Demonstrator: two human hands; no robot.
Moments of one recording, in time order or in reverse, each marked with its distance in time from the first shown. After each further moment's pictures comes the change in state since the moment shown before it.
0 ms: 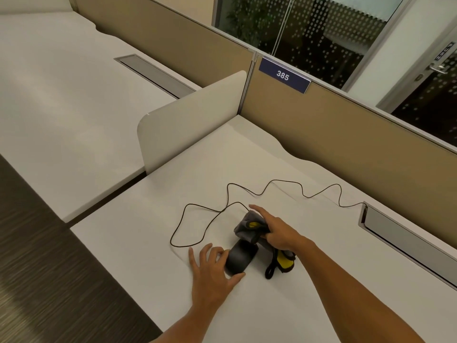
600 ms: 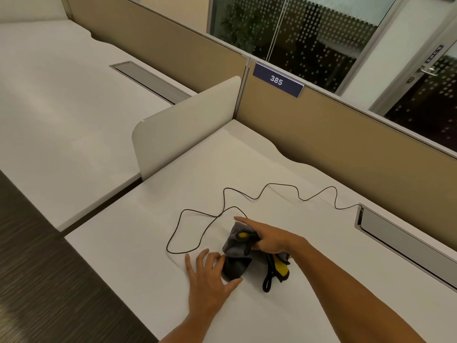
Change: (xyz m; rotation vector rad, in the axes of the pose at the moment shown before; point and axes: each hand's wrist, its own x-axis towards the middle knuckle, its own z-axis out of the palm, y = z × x) left_hand 0.001 -0.001 0.005 -0.004 0.002 -0.014; right_hand 0.000 -0.013 -0.004 -0.014 -0.230 -0.082
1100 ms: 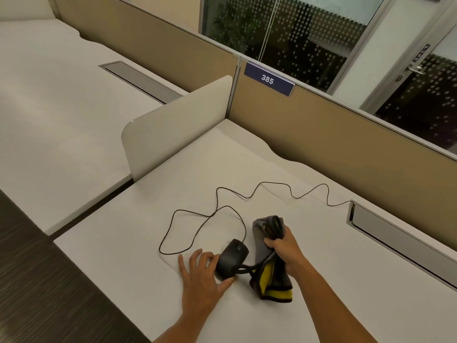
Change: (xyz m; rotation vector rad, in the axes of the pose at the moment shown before) left_hand 0.000 -0.002 0.004 -0.012 0.019 0.021; right_hand -0.031 0.045 0.038 0.907 0.684 0.436
